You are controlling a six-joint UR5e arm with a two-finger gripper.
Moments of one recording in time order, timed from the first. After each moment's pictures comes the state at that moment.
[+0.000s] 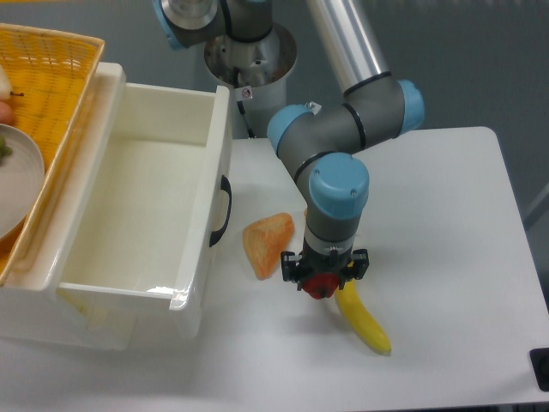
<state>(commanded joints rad) 2.47 -1.97 -1.55 -1.05 1.49 0.54</state>
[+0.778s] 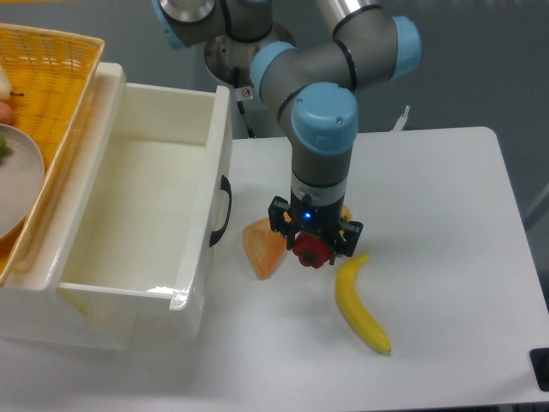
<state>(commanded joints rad) 2.45 -1.84 -1.55 -1.17 1.50 0.97</state>
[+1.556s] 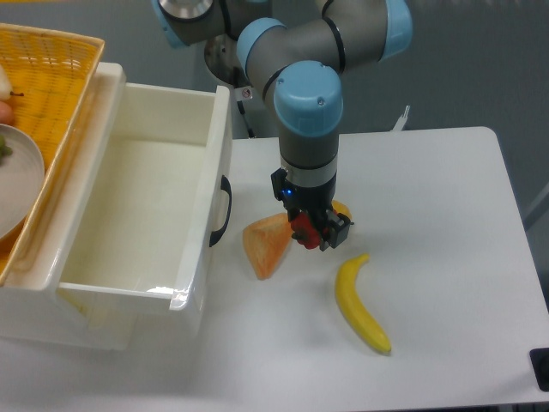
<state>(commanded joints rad) 2.44 -1.82 -1.56 -1.23 1.58 1.28</state>
